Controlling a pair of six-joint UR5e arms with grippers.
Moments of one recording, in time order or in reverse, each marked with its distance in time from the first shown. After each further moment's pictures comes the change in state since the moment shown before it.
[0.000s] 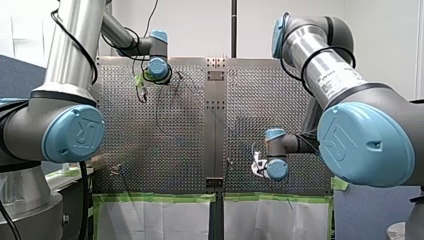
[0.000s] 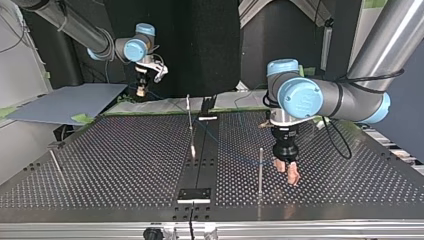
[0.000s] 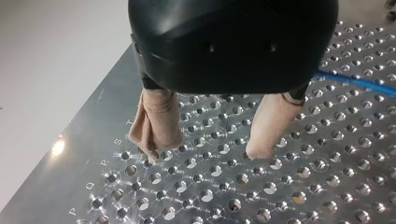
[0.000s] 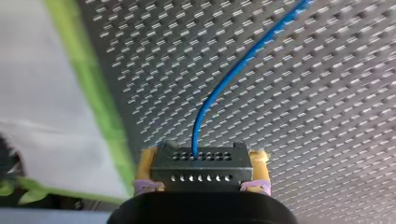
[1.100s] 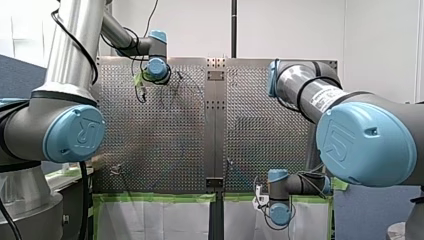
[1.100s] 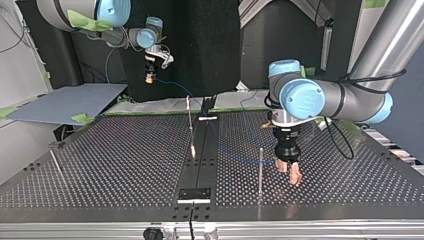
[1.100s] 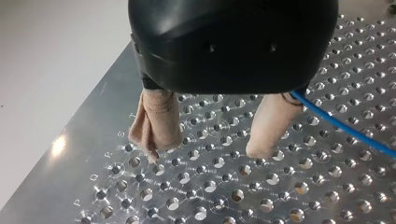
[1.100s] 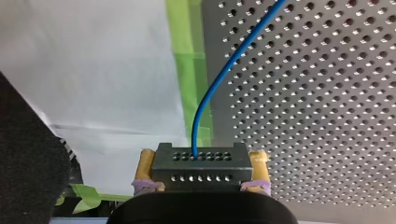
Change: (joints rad) left arm 0.009 0.000 0.000 0.000 0.002 0.002; right arm -0.006 0.304 -0.036 -0.304 -0.019 0.019
